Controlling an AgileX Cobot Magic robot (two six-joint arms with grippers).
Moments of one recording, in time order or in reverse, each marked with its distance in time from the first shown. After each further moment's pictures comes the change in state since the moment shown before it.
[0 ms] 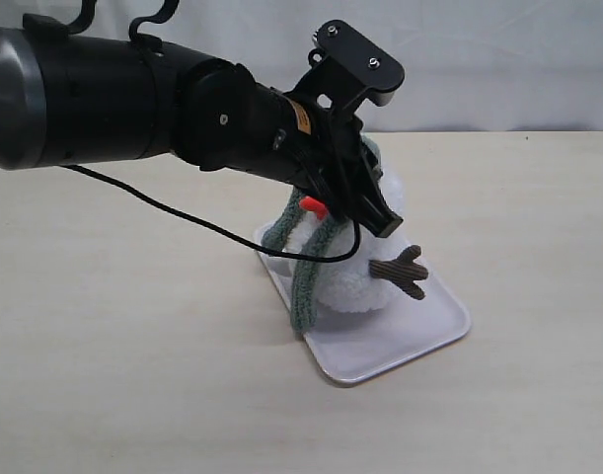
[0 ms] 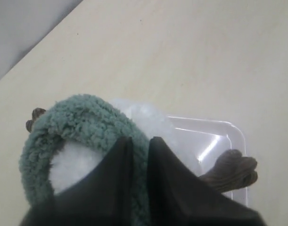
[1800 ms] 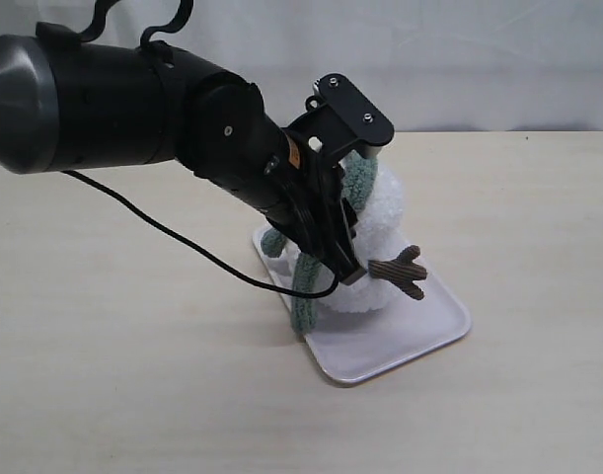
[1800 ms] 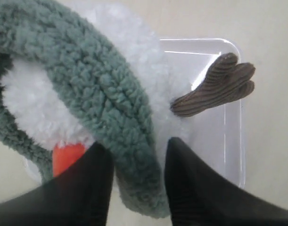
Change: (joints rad) left arm 0.000 0.016 0.000 0.078 0.229 0.000; right arm 0.000 0.000 0.000 0.000 0.000 0.000
